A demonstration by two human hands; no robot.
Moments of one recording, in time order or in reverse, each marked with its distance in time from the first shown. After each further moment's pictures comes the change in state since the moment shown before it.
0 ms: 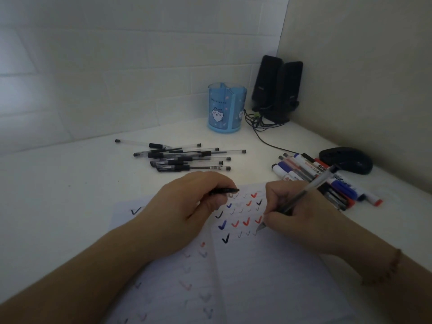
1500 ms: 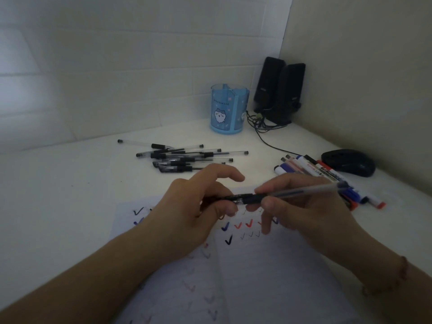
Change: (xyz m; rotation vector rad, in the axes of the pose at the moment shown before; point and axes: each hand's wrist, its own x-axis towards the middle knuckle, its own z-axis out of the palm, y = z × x) left_hand 0.000 0.019 0.001 -0.183 0.091 0.005; right_hand -0.003 -0.013 0.006 0.315 0.159 -0.159
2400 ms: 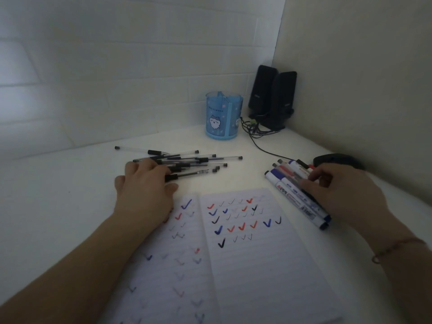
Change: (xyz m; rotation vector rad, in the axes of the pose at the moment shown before) left_hand 0.012 -0.059 -0.021 0.781 0.102 -0.616; right_hand 0.014 0.036 -0.081 -1.080 0.340 0.471
